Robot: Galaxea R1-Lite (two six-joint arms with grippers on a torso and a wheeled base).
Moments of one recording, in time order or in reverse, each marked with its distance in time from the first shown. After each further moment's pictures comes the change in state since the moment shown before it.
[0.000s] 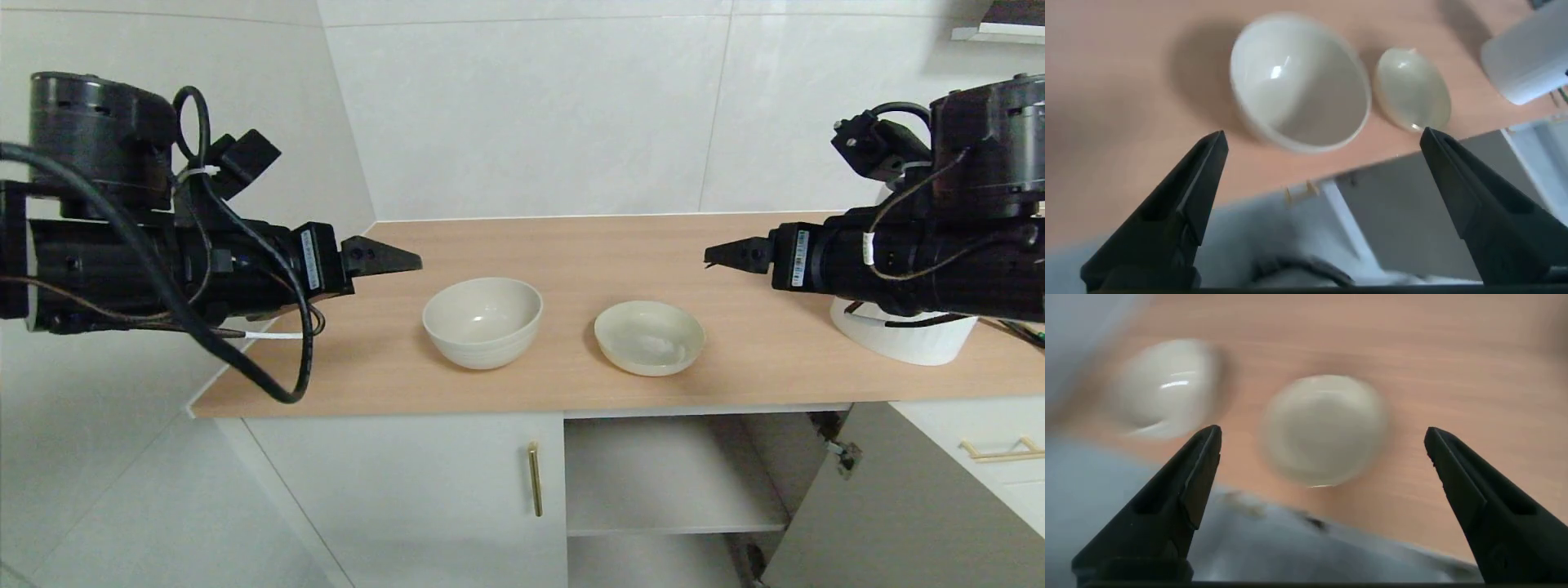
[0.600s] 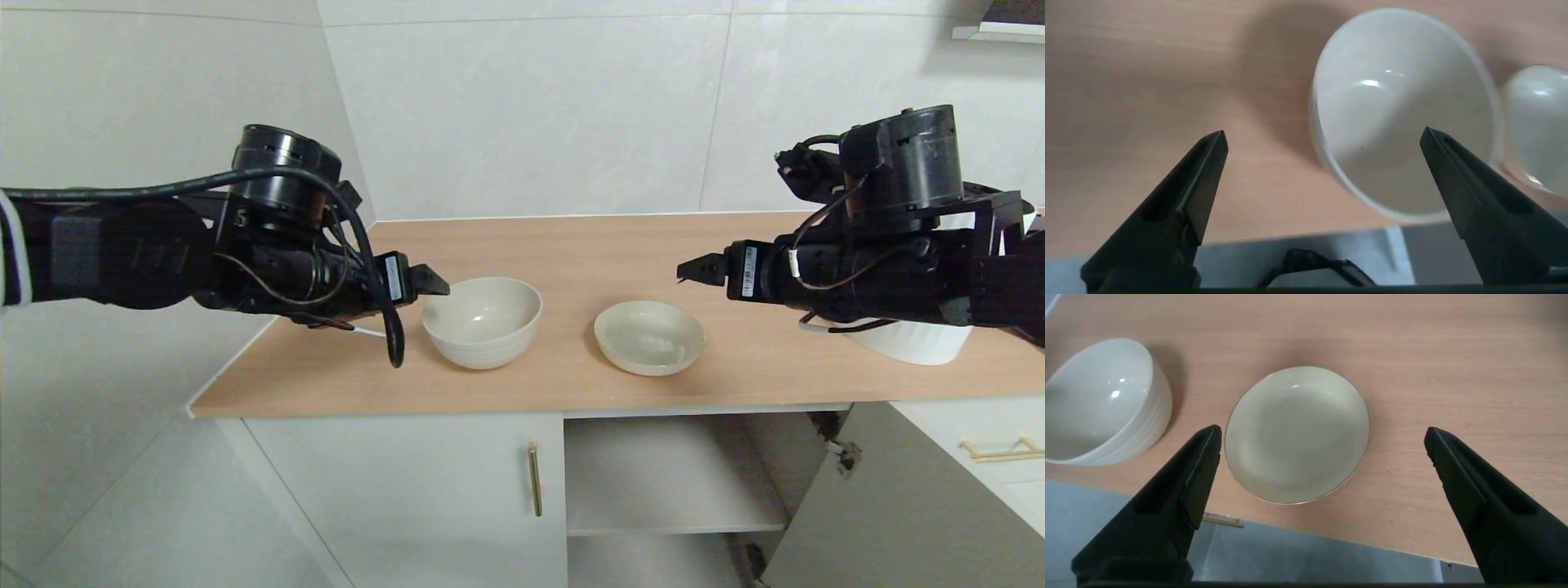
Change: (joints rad) left arm -0.058 0.257 -0.186 0.105 0.308 -0.040; right arm 0.031 0.111 -0.062 0.019 -0.067 0.043
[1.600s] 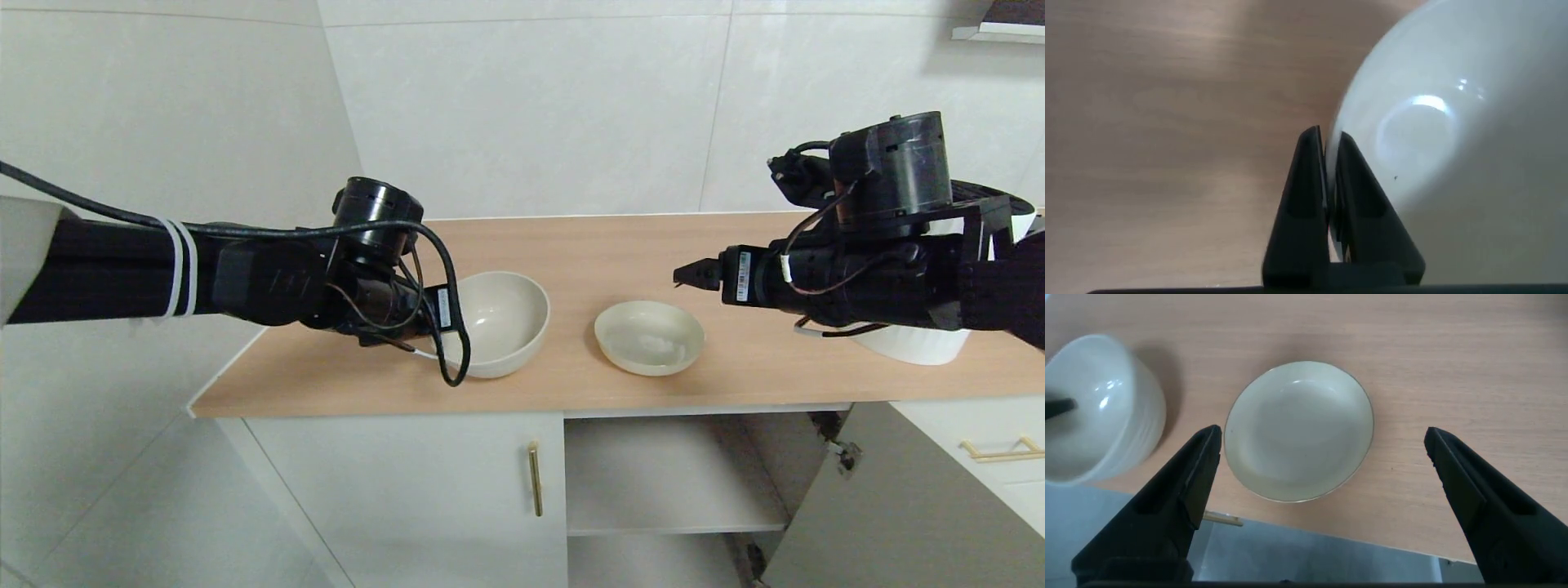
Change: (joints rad) left arm -0.071 0.163 -0.058 -0.009 0.109 -0.002; right arm 0.011 0.007 0.003 -0.001 -0.017 0.002
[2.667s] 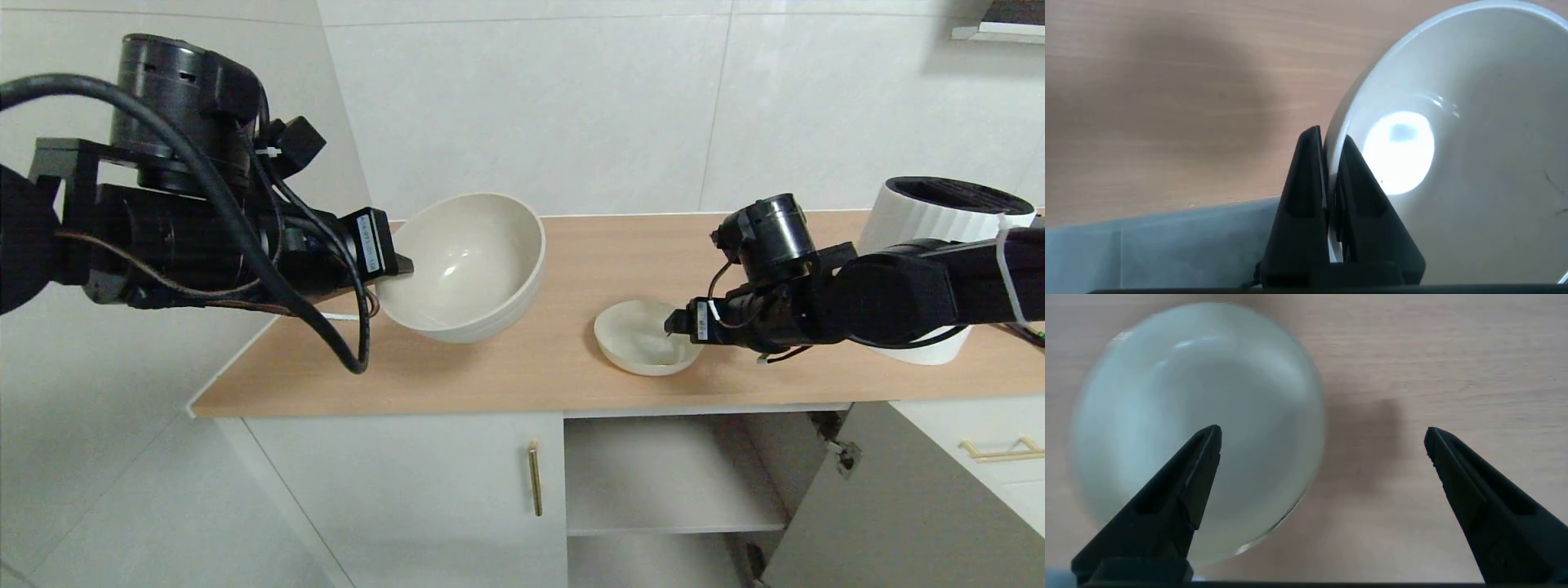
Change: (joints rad) left arm -0.027 -0.361 0.112 0.004 -0.129 -0.046; right arm -0.045 0.265 -0.148 0.139 -0.101 0.030
